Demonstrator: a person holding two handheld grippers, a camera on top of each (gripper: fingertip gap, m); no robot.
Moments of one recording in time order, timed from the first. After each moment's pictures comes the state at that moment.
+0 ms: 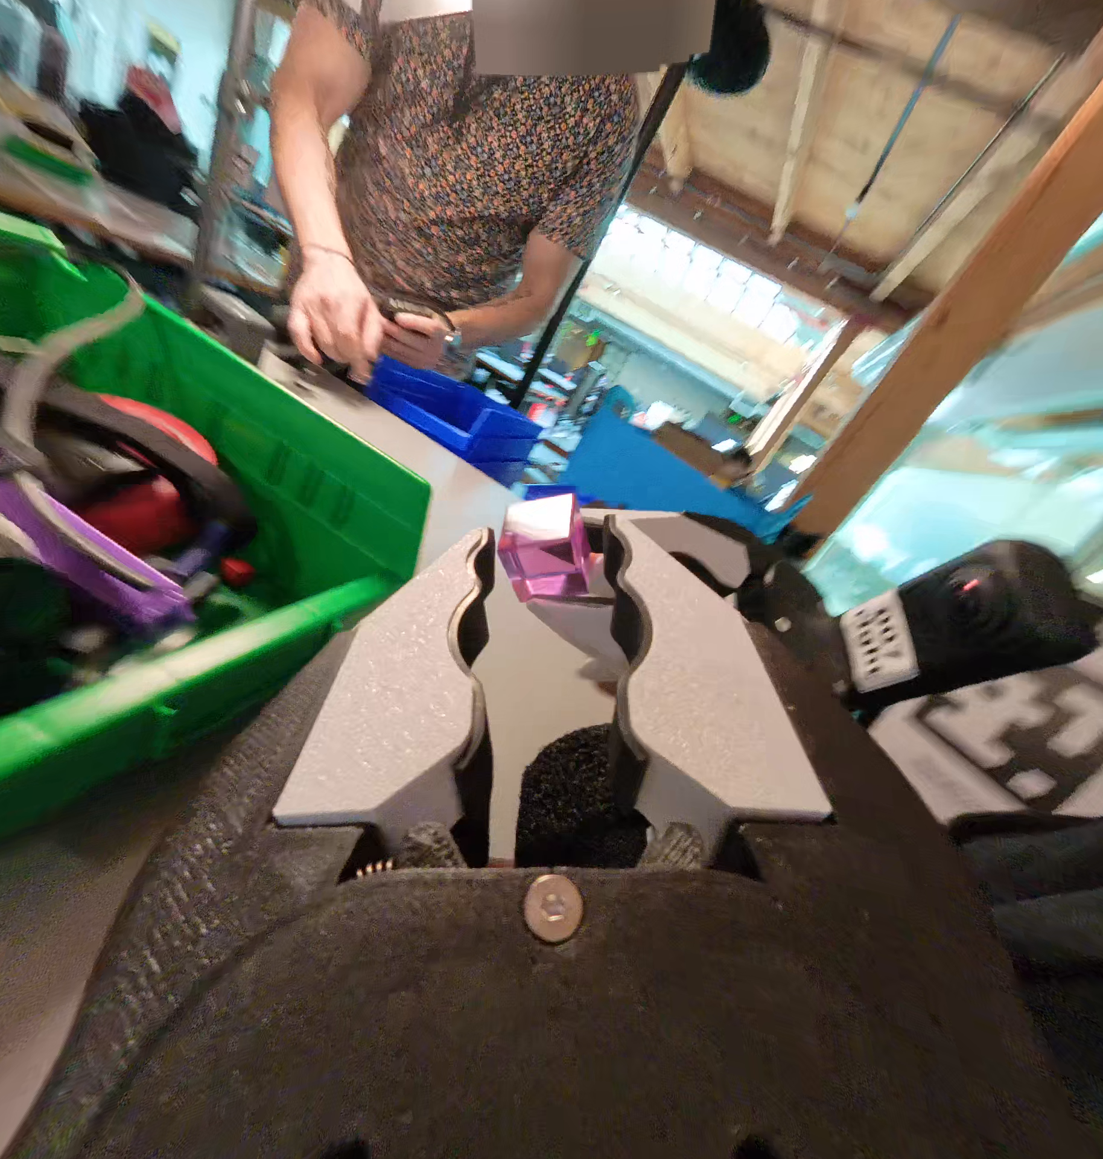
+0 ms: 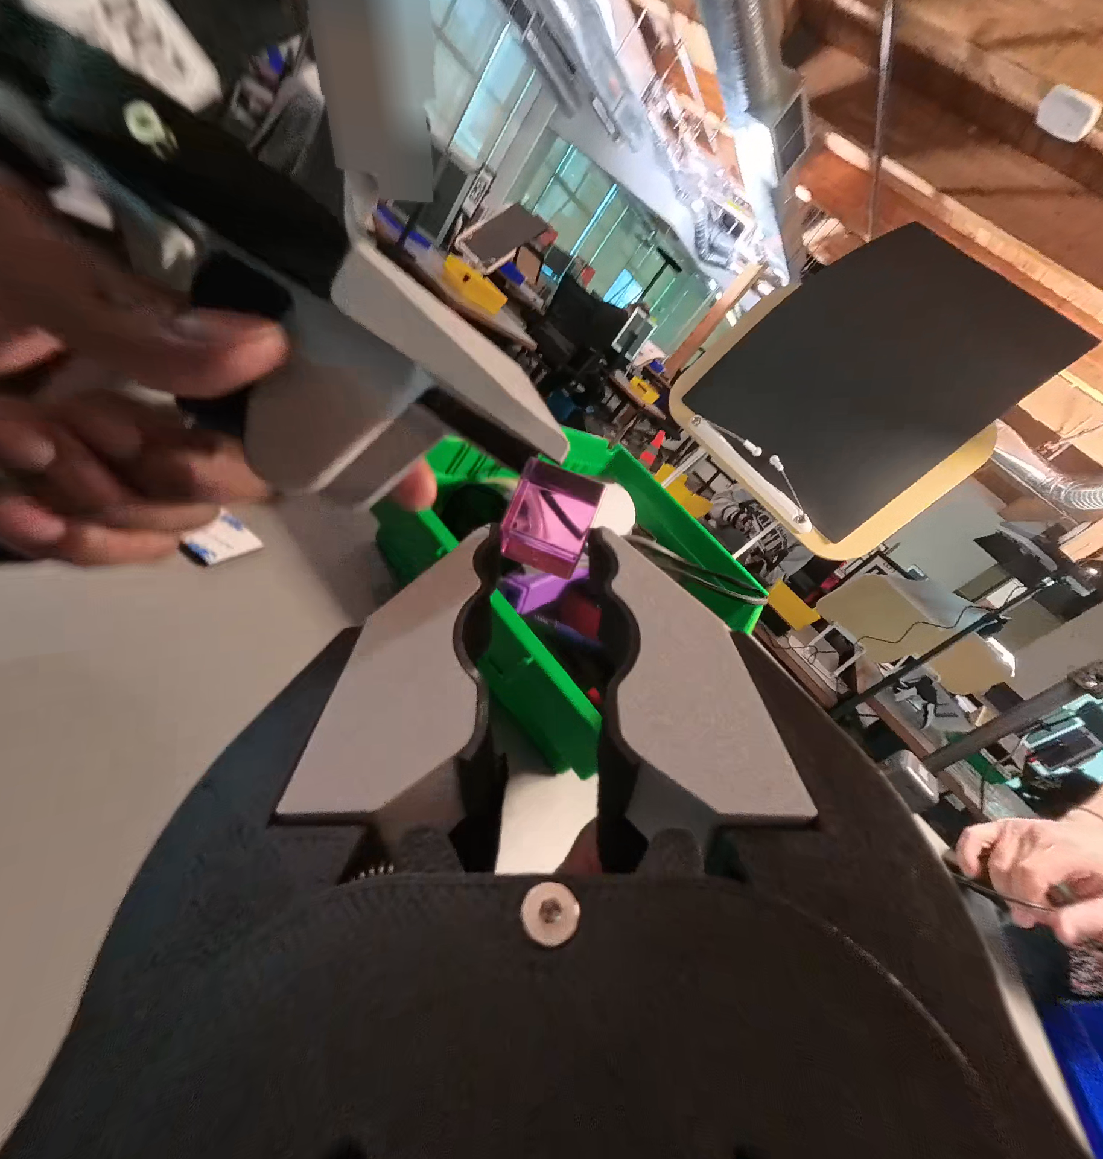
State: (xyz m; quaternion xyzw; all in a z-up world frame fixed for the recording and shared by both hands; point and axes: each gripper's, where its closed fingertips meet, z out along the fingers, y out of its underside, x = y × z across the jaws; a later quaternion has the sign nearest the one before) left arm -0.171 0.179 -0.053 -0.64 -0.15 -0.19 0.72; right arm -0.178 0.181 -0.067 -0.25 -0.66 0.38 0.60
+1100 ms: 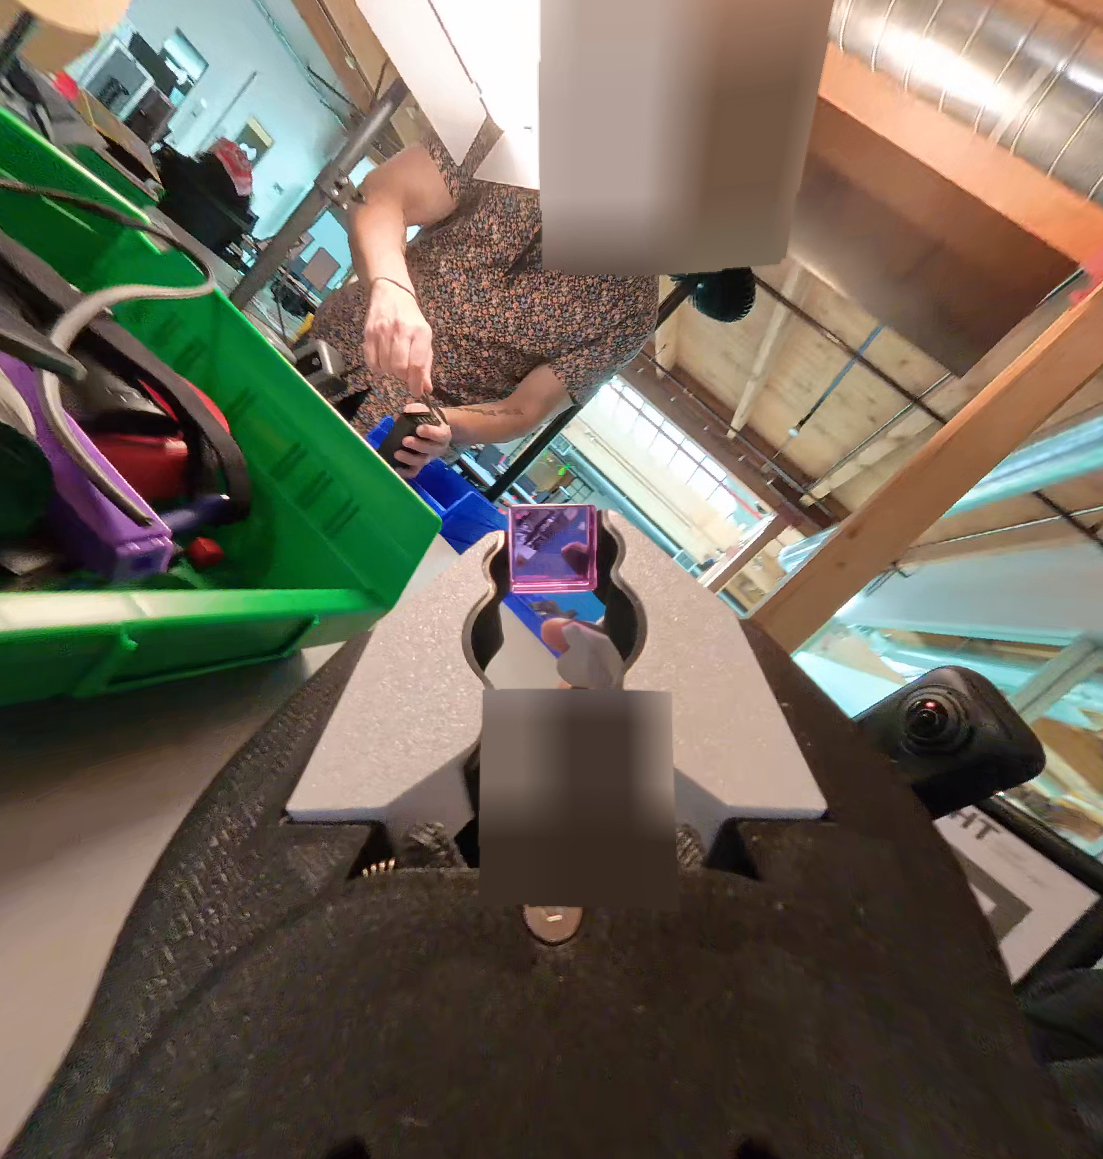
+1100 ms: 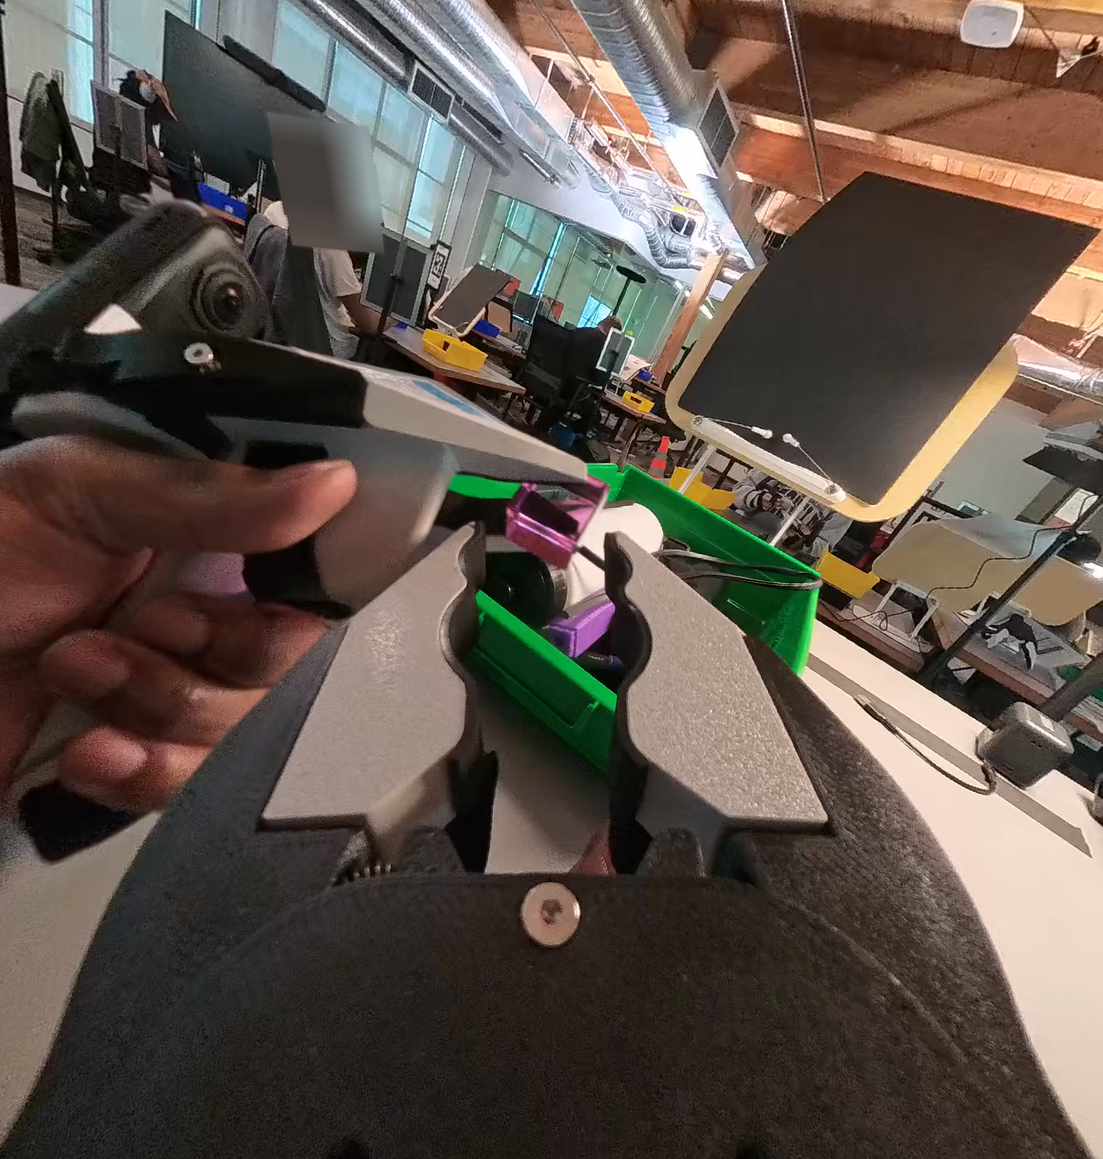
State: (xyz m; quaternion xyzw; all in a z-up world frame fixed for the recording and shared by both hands) left arm -0.190 0.176 -0.052 -0.53 -0.26 -0.28 0.76; right arm -0.184 0.166 -0.060 -0.32 -0.60 0.46 0.58
